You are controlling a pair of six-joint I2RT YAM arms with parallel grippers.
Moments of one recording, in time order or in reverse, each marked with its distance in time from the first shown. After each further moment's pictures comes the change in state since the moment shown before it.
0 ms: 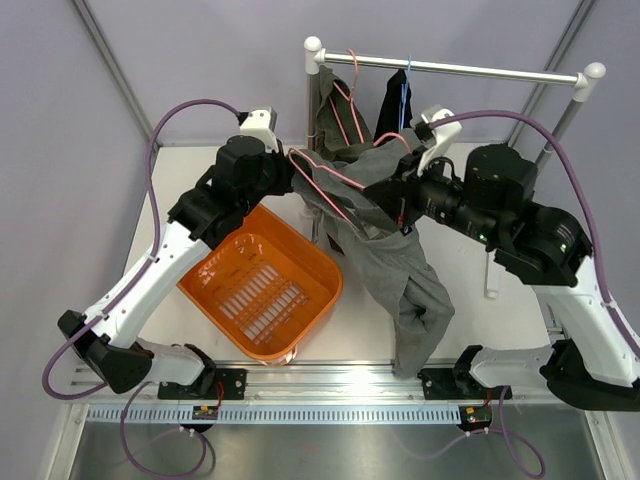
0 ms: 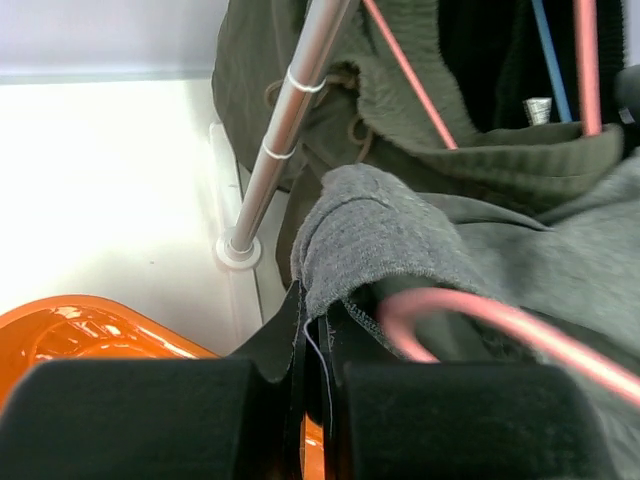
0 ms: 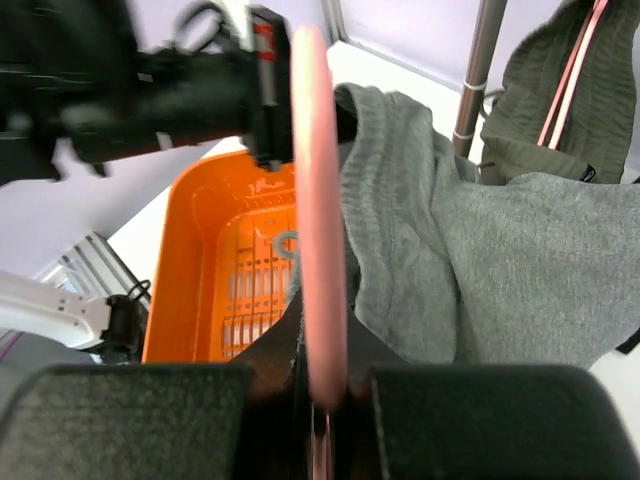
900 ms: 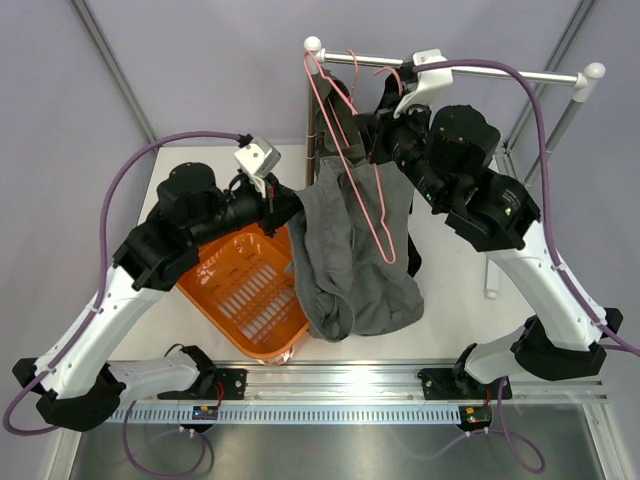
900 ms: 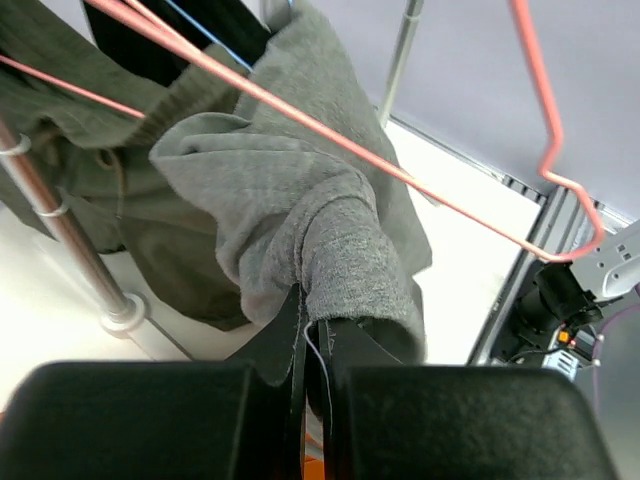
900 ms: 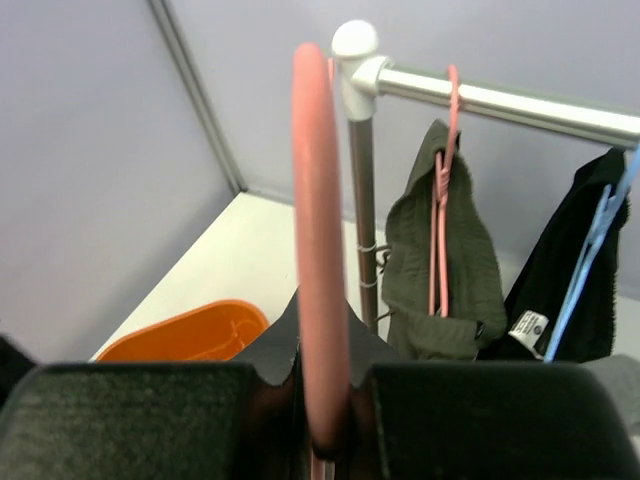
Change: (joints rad) left arm -0.091 -0.234 -0.053 -0.011 0.513 0.292; right arm 0.006 0.188 0.145 0.282 0.324 -0.059
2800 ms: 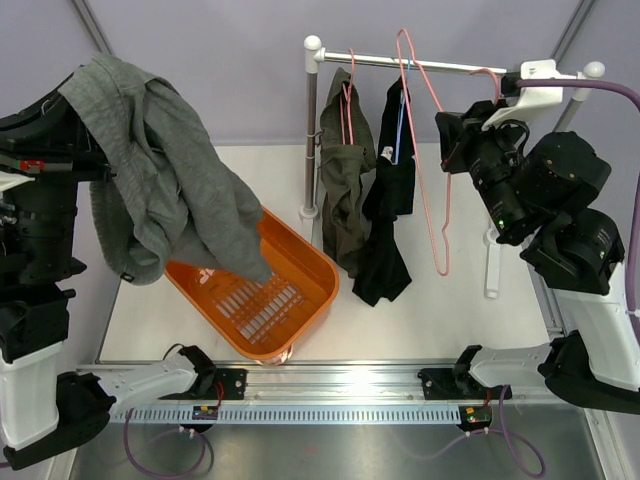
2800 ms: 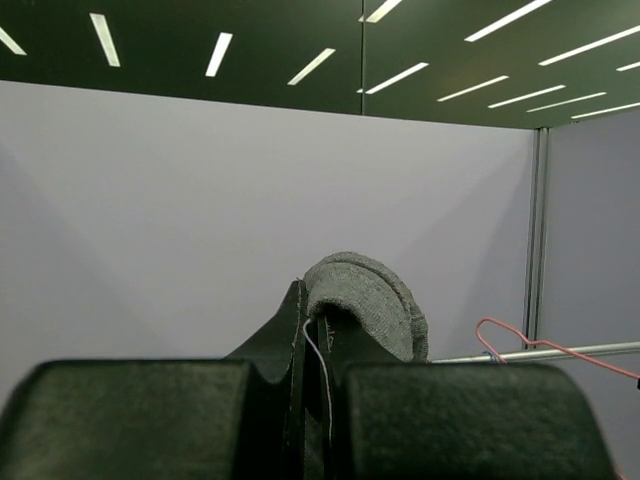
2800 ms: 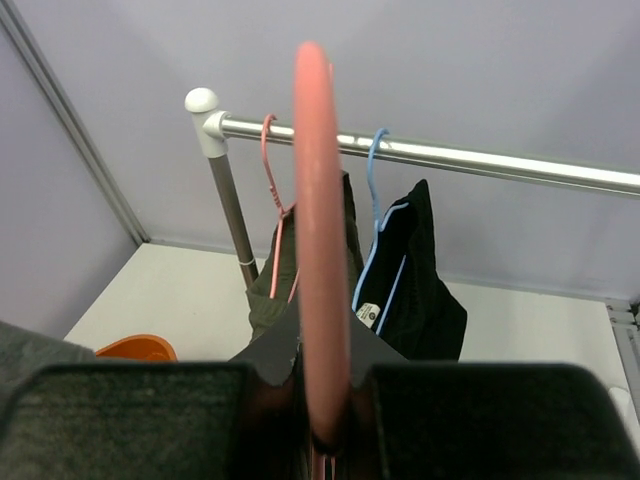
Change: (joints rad) left arm 0.001 -0.117 0.458 0.381 -0.503 0.333; right arm 0.004 -0.185 0.009 -0.092 0.250 -0.119
